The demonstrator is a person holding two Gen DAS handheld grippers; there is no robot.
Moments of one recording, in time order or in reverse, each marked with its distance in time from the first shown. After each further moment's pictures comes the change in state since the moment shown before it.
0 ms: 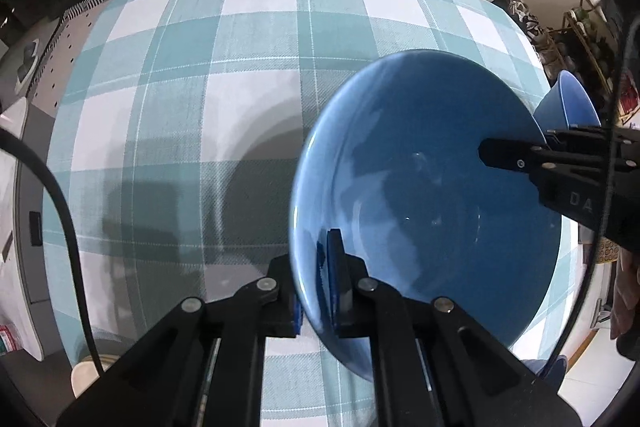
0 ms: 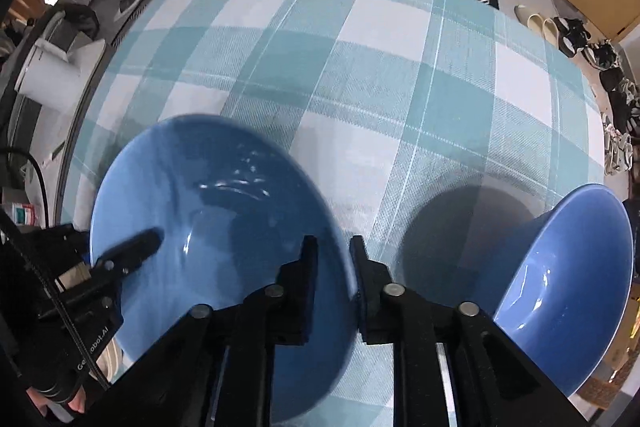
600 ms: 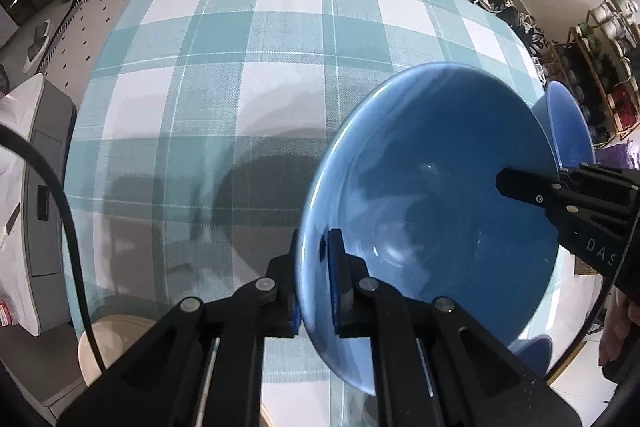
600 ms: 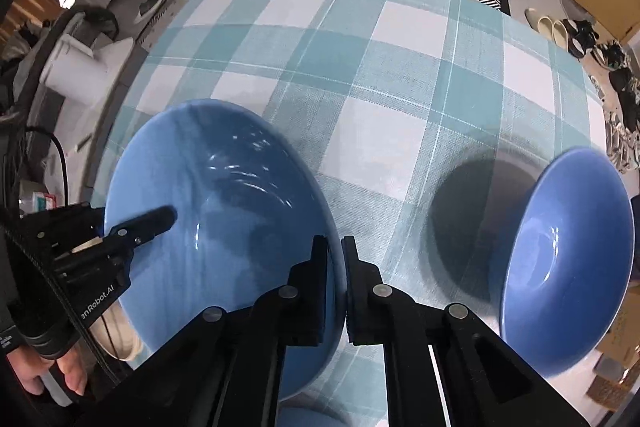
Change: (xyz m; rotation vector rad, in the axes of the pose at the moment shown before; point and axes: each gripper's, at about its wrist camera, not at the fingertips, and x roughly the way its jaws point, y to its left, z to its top) left arm -0.035 0.012 -0.019 -0.051 0.001 -0.006; right arm -0.035 0.024 -0.034 -0.002 -0.027 0.063
